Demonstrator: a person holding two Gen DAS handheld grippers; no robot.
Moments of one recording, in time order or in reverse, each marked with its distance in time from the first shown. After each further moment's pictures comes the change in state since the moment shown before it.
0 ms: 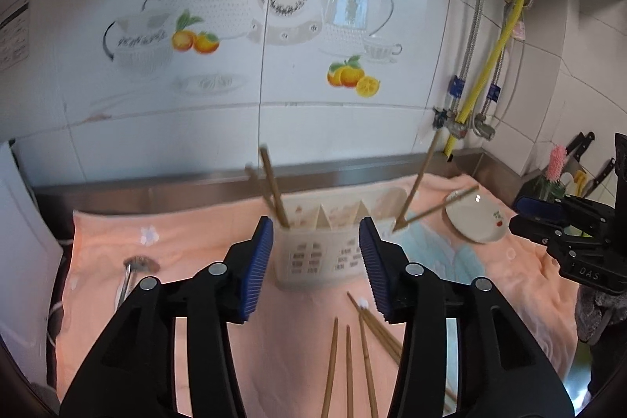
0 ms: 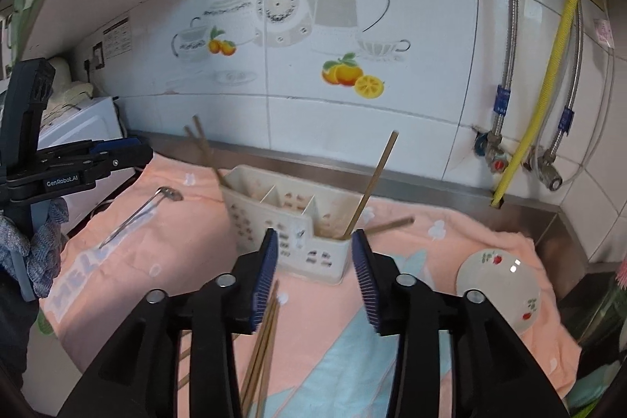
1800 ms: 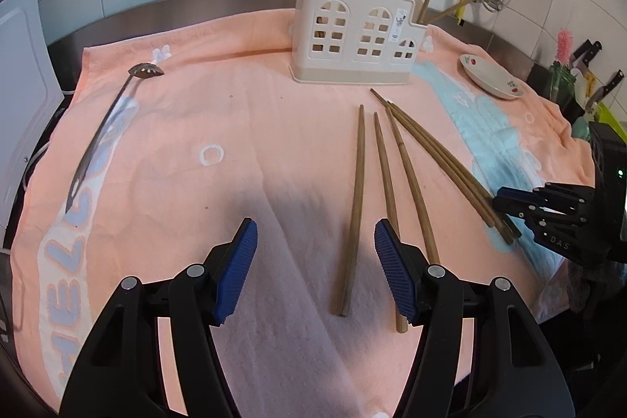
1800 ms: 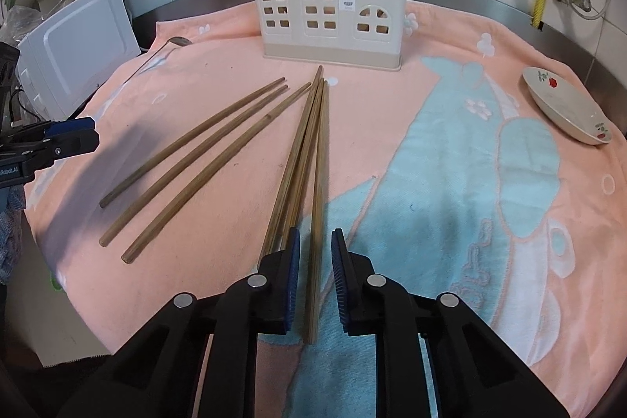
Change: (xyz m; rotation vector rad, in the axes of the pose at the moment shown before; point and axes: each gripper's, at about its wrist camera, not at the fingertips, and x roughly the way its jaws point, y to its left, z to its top) left arm -0.007 0.020 -0.200 -0.007 0.280 0.025; right arm 0.059 0.053 -0.207 0.076 0.290 0.049
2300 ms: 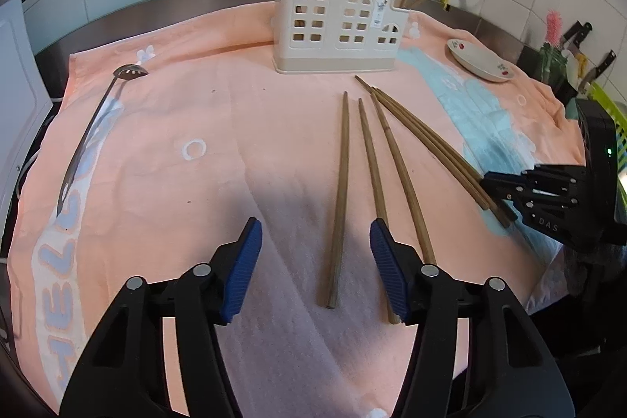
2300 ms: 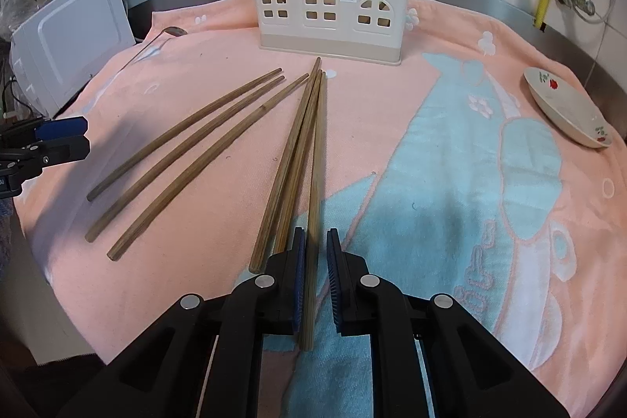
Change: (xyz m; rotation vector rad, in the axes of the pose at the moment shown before) left arm 0.005 -0.010 -0.007 0.054 0.020 -0.016; right arm 0.008 0.003 0.000 -0.031 0.014 -0.038
